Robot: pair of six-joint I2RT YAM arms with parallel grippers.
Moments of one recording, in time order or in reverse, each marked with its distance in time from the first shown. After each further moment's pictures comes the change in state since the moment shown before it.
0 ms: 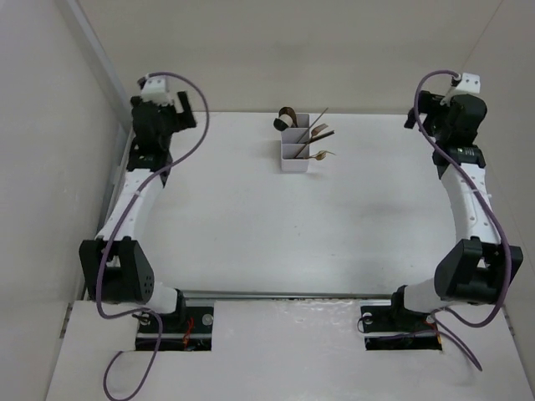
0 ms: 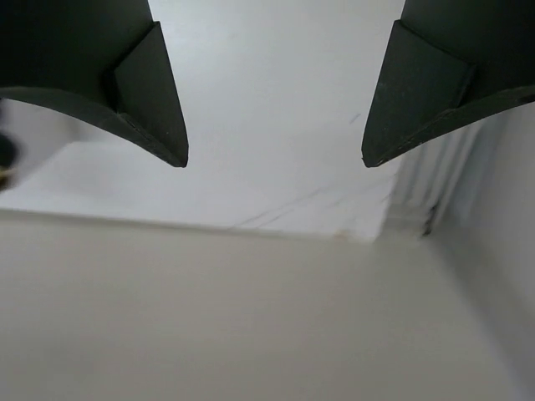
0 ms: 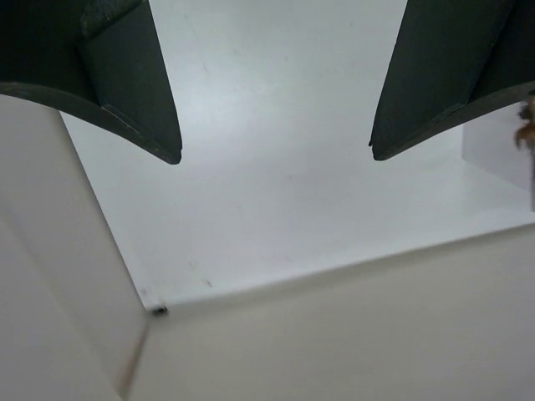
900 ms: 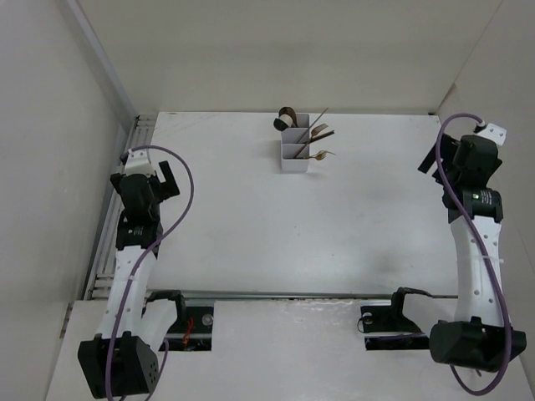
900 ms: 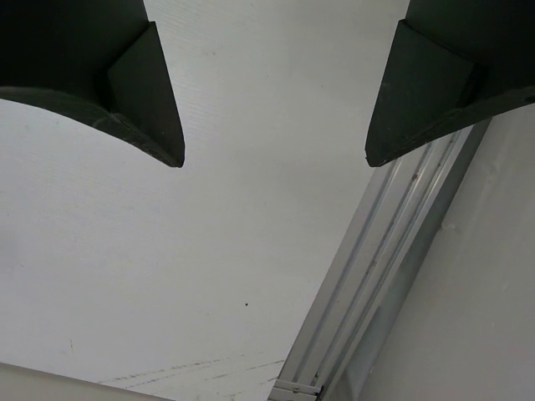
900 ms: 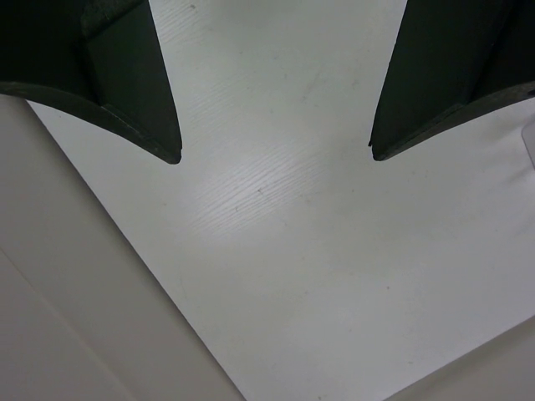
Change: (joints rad) left arm 0.153 -0.601 -0.595 -0.269 -0.171 0.008; right arm -0.027 -0.407 -0.161 -0.544 0.319 0.160
